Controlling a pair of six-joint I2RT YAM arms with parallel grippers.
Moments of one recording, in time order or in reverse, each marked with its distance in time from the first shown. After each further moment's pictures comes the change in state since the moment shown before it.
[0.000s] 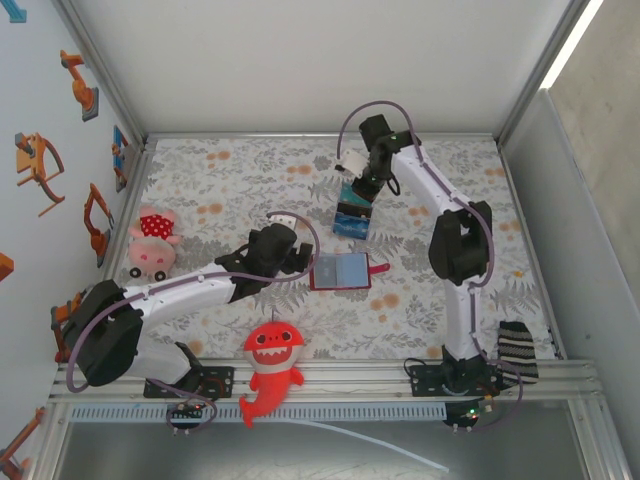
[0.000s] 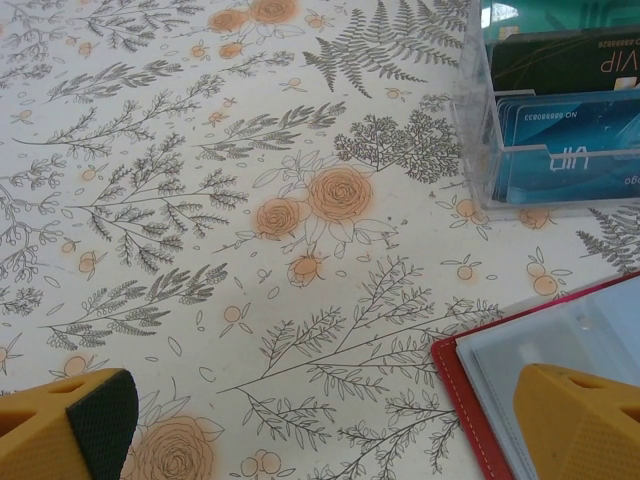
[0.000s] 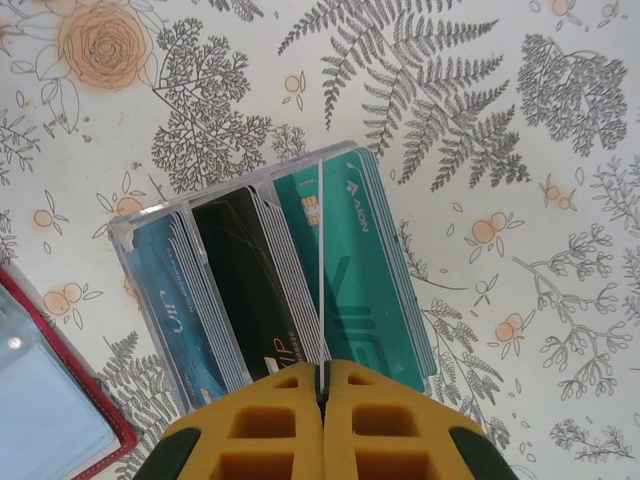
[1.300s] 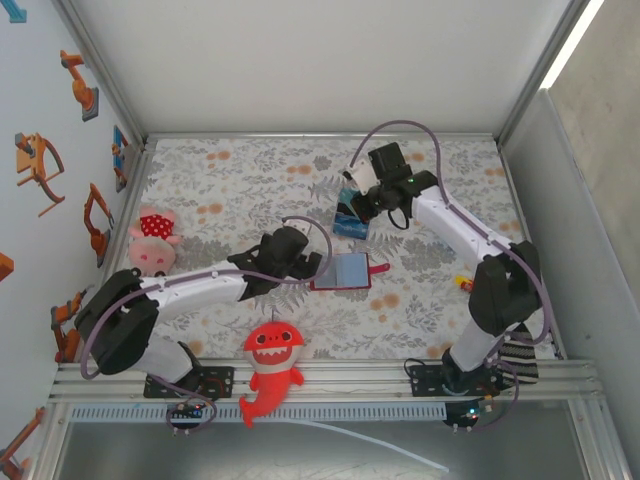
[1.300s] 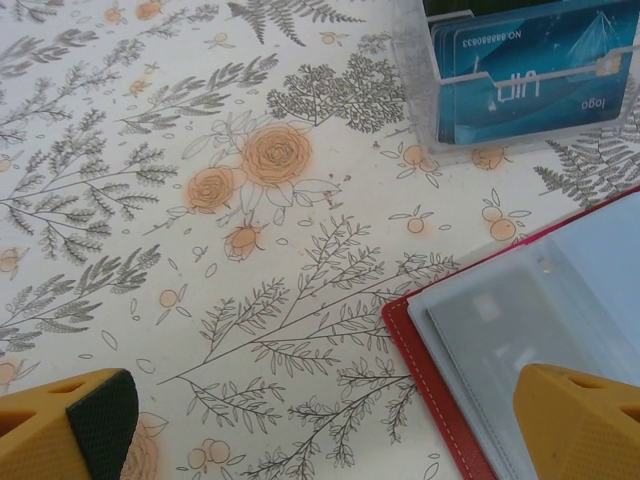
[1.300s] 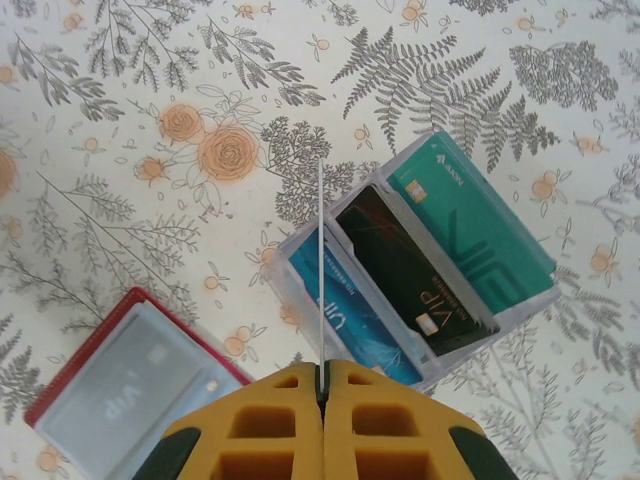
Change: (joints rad) left arm -0.040 0.075 0.032 -0.024 0.048 0.036; right arm 0.078 -0.455 -0.580 0.397 -0.032 0.423
